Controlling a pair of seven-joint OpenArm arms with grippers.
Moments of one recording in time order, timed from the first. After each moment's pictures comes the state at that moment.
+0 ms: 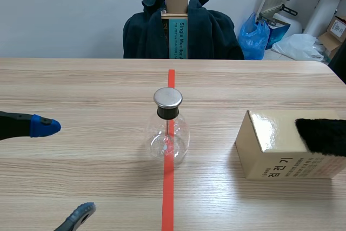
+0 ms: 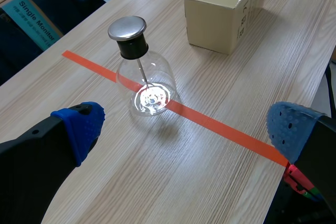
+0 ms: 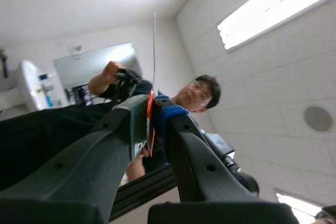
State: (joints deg) left arm 56.4 -45.8 -5.1 121.4 -5.1 -22.5 -21.2; right arm -28.3 28.9 30.7 97.3 -39.3 -35.5 28.7
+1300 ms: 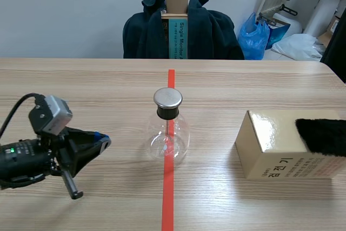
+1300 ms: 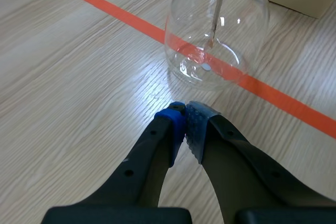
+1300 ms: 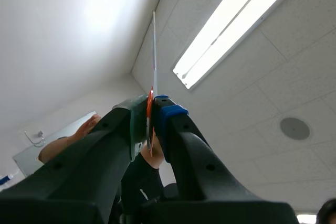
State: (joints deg) left arm 1.3 -36.3 29.1 69.9 -11.5 -30.8 -23.2; right arm -1.0 27.2 25.1 100.8 -38.4 -20.3 34.3
